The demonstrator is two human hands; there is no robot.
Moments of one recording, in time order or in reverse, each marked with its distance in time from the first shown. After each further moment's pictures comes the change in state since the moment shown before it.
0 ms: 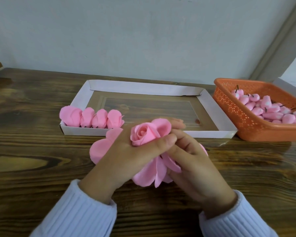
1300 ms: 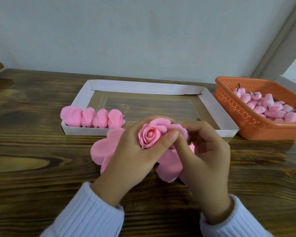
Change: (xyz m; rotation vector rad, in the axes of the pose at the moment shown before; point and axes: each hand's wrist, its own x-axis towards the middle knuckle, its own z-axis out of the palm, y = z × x) left_hand 0.001 -0.008 0.013 0.220 0.270 0.104; right_hand -0.003 0.002 -0.004 -0.897 0.453 -0.702
